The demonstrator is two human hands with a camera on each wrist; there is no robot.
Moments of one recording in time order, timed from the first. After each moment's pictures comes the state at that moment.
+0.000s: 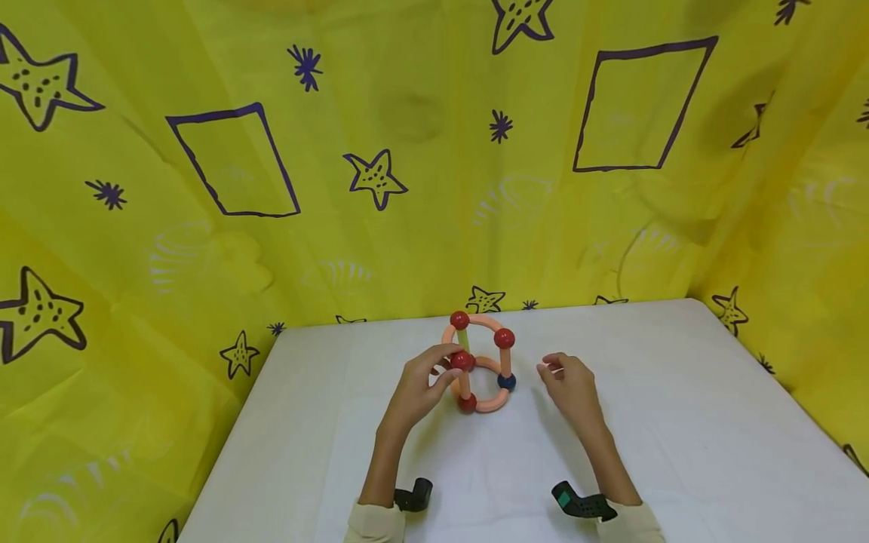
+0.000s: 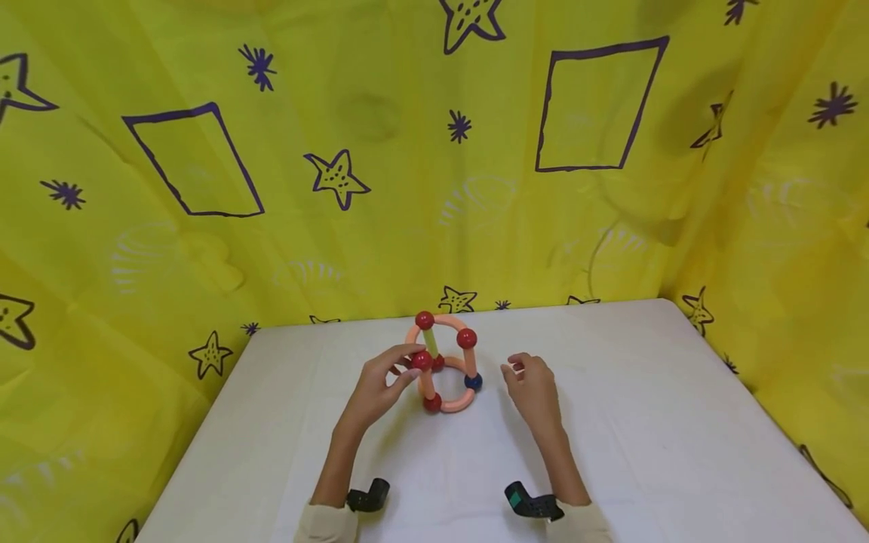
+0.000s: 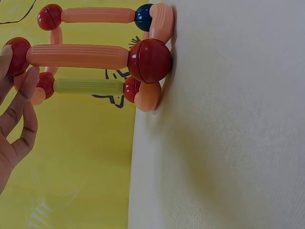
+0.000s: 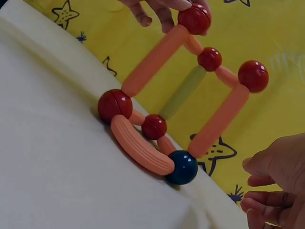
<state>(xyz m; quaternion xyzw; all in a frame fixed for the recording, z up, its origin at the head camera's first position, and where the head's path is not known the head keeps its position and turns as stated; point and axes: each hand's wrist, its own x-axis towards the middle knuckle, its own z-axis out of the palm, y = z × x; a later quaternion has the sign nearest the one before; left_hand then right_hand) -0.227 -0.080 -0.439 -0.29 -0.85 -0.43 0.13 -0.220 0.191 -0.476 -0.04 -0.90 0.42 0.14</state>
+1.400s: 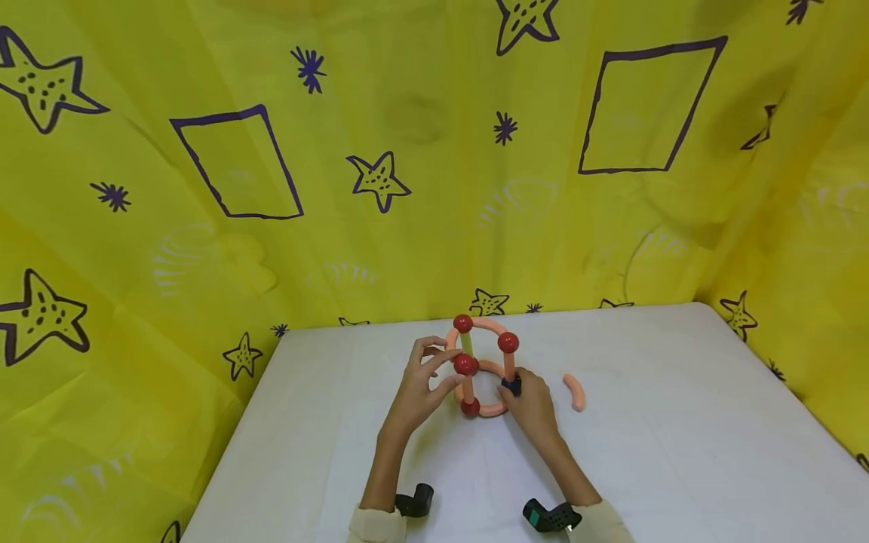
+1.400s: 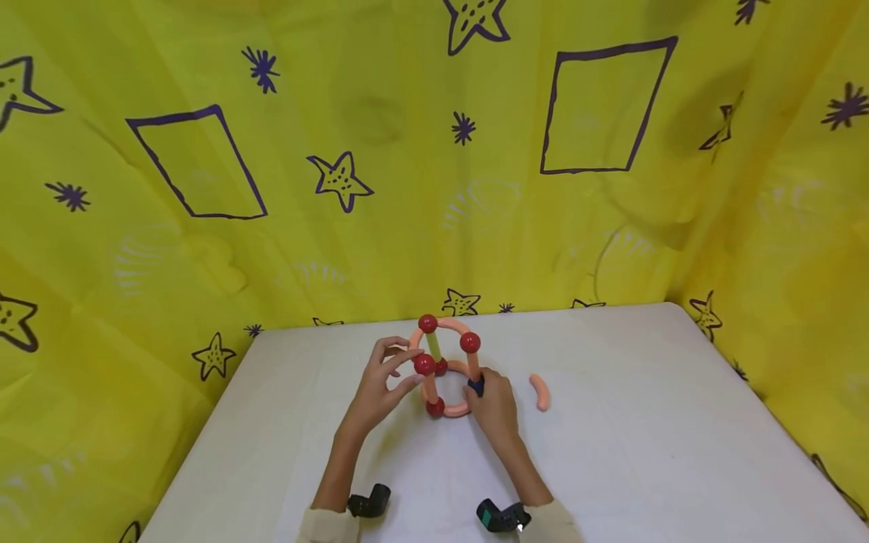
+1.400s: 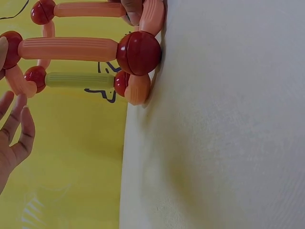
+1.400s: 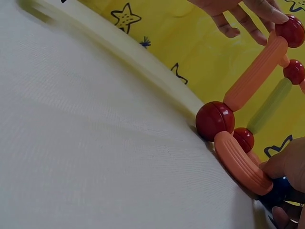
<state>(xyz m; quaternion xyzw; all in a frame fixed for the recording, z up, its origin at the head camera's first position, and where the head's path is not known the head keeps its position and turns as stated) -0.229 -0.083 -0.447 -0.26 -0.86 -0.42 0.16 -0.233 0.131 -0.514 0.01 -0.89 0.43 0.14</state>
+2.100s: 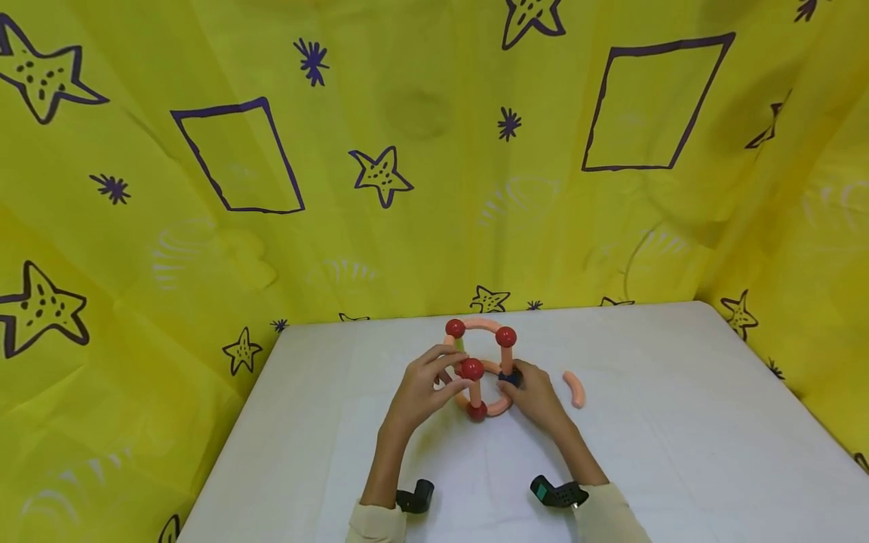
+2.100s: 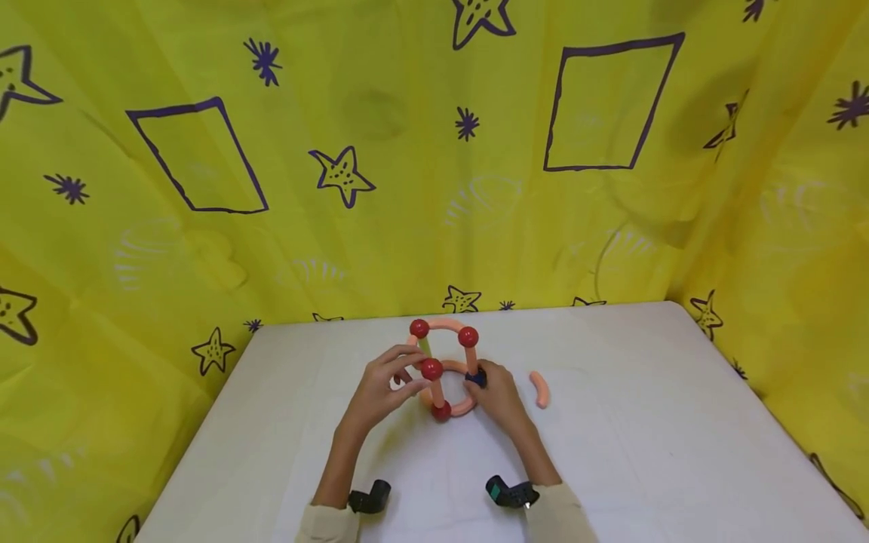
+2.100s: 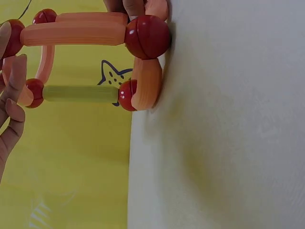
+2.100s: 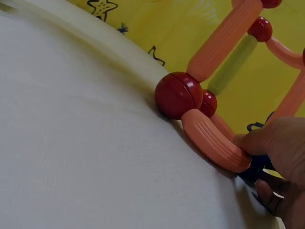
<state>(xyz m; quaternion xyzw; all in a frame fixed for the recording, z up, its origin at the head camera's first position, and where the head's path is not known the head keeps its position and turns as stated) -0.229 -0.083 -0.443 -0.34 -0.83 -0.40 0.18 -0.250 0.150 -0.514 0.09 -0.89 0.44 0.06</state>
